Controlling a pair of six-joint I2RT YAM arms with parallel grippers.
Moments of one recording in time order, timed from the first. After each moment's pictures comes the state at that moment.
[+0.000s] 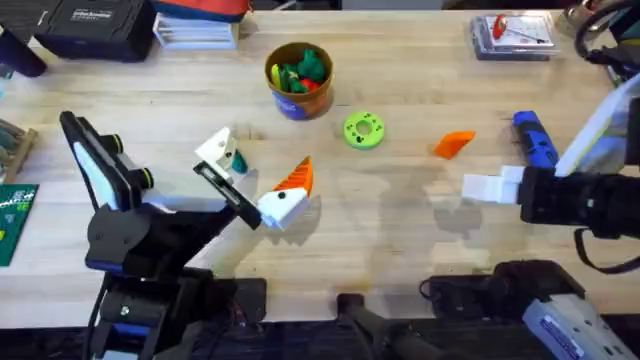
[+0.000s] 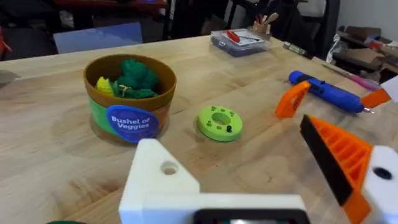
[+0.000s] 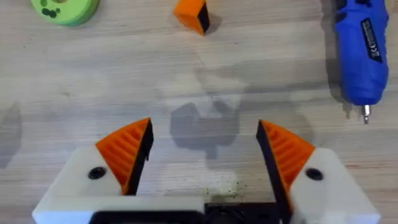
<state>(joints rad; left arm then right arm) -0.12 0.01 0.01 -0.06 0.63 -0.18 0.00 0.64 0.77 -1.23 -0.03 0.12</state>
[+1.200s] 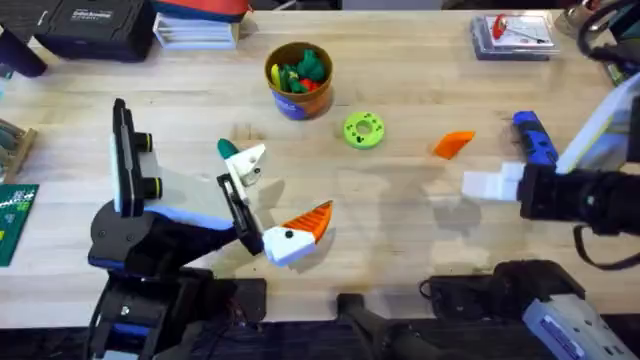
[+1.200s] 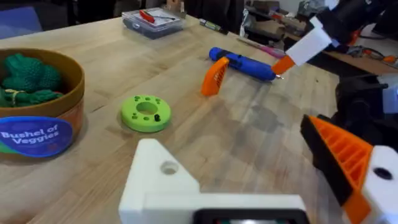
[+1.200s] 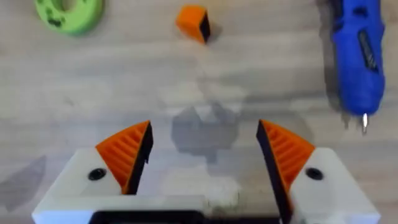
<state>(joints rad) -0.12 0.01 0.01 -0.08 0.98 -0.18 0.00 0.64 0.77 -1.20 -0.03 0.12</state>
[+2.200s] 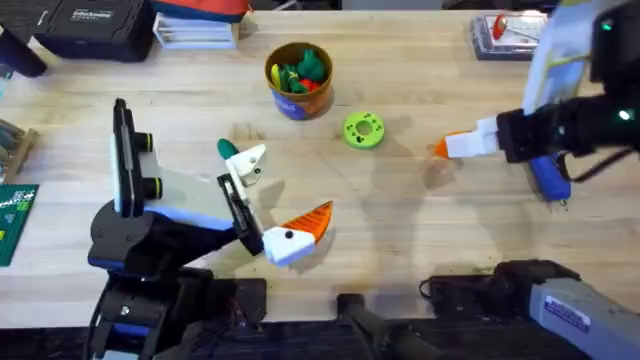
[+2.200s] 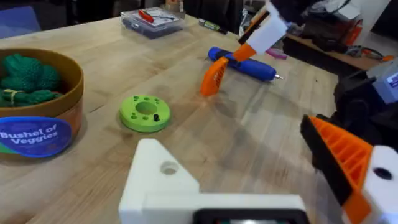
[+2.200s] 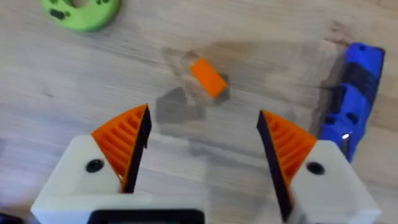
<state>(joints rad) -0.12 0.01 0.01 -0.08 0.98 -0.18 0.00 1.04 0.91 -1.00 -0.08 -0.20</state>
